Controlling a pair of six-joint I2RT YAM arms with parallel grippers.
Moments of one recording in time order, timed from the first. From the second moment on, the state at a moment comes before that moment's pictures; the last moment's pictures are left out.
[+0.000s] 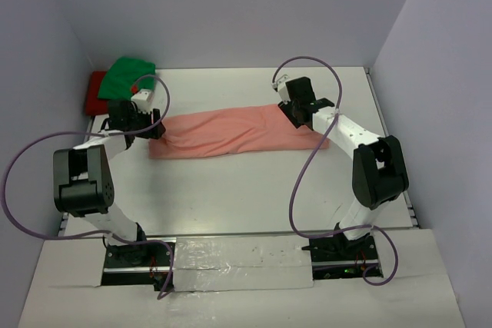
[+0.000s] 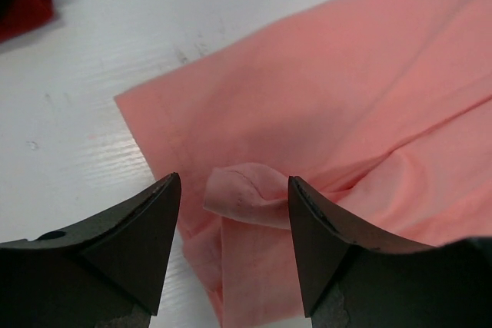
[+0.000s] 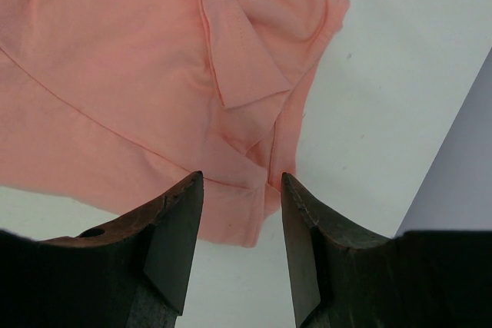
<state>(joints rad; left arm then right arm) 0.10 1.66 0.89 0.09 0.38 0.16 0.35 1.69 1.25 -0.41 0.30 -0.41</state>
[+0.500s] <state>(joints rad) 0.11 1.69 1.00 -0.13 0.41 0.32 0.35 1.69 1.24 -0.41 0.30 -0.41</state>
